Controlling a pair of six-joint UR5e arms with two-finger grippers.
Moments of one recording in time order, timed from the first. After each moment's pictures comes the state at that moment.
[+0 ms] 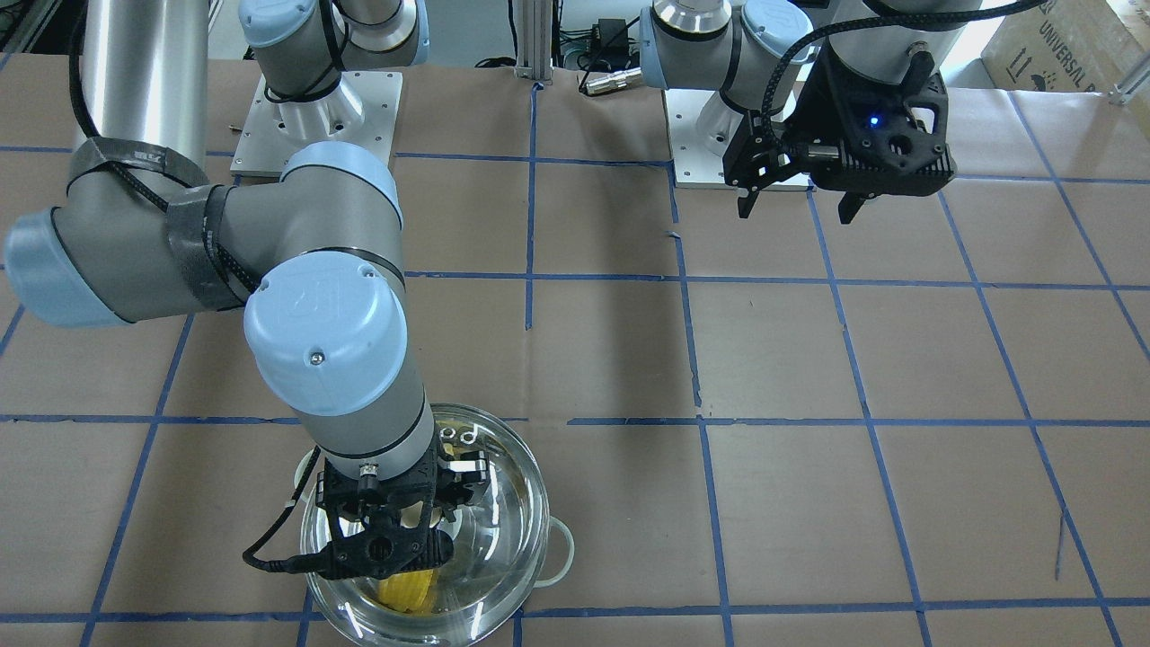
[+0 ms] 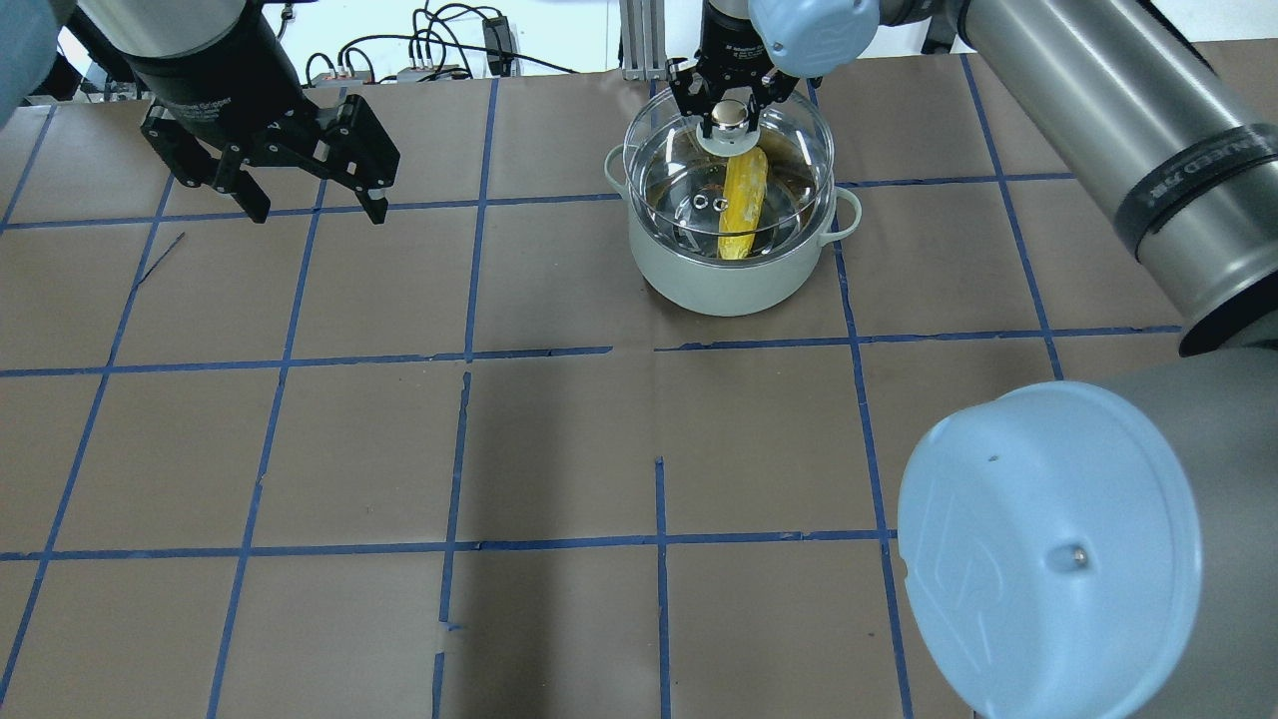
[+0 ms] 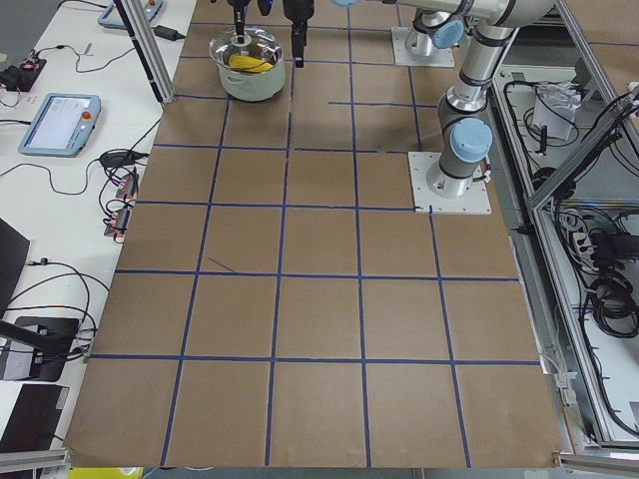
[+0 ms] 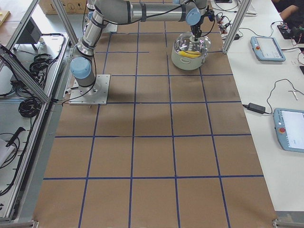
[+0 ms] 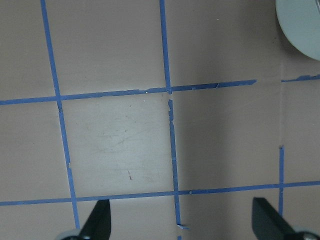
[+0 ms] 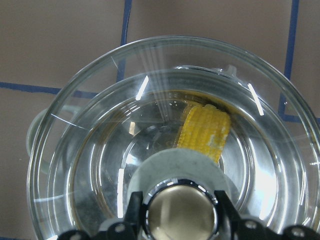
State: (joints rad) left arm -1.58 -1.61 -1.41 -1.72 1.59 0.04; right arm 1.77 -0.95 1.06 -1.79 -1.57 0.07
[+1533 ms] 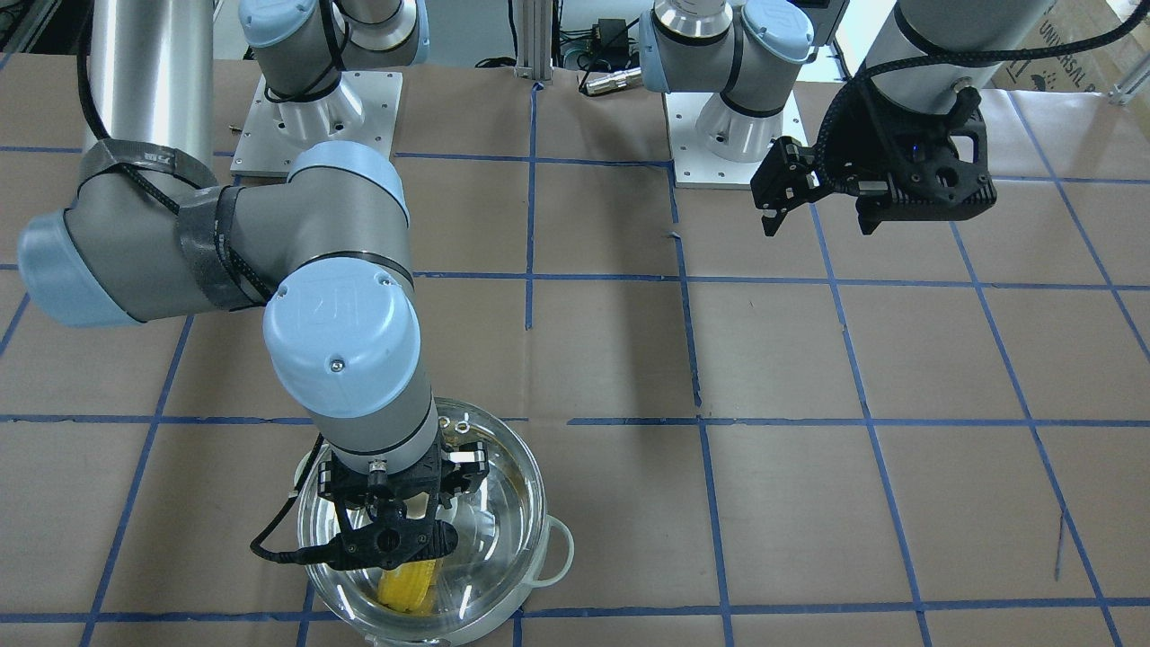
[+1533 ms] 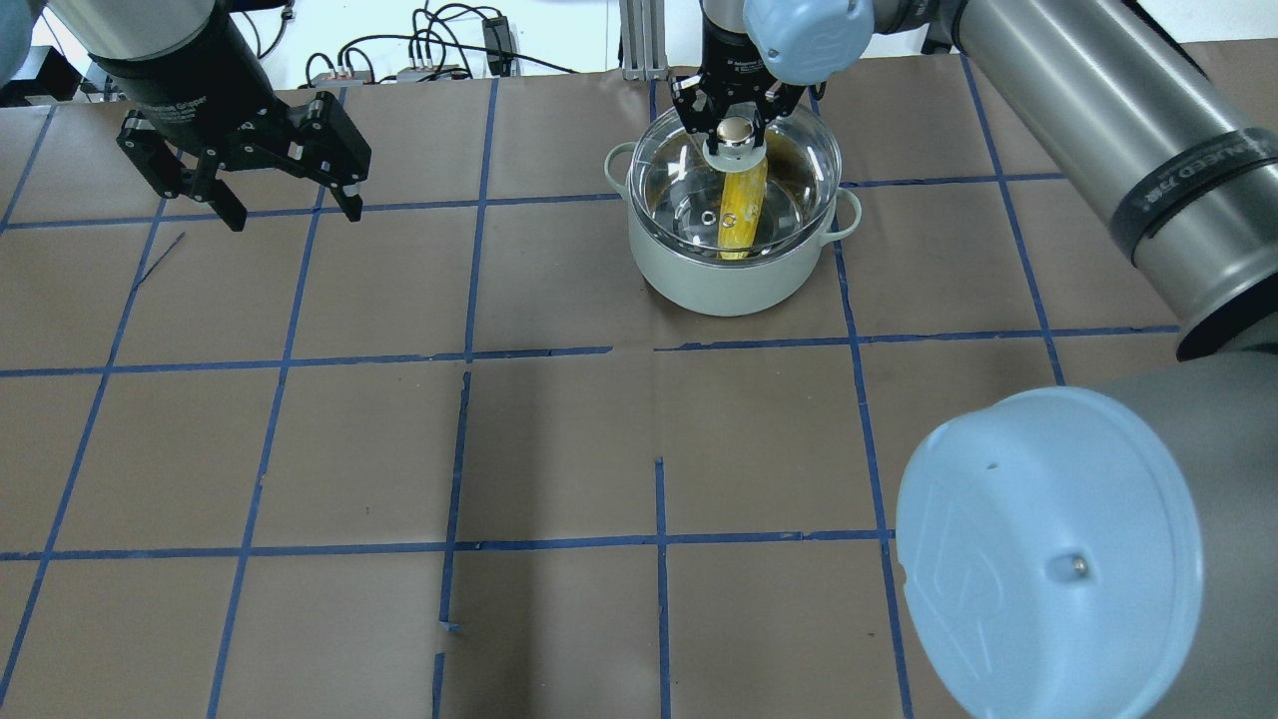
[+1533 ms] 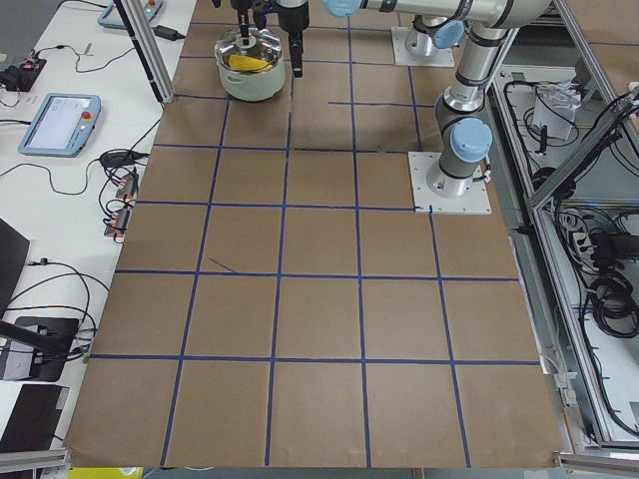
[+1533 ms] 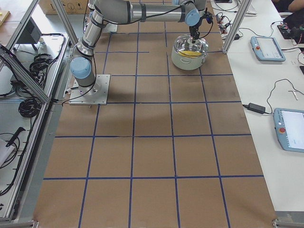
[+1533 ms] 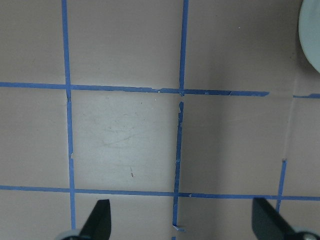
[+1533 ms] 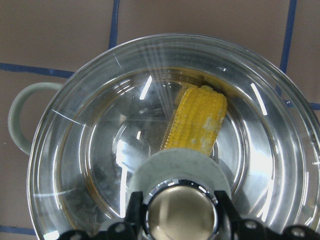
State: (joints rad) left arm -1.52 -1.63 -1.42 -1.72 1.58 0.00; right arm 1.78 -0.95 1.08 -1.75 -1.60 0.07
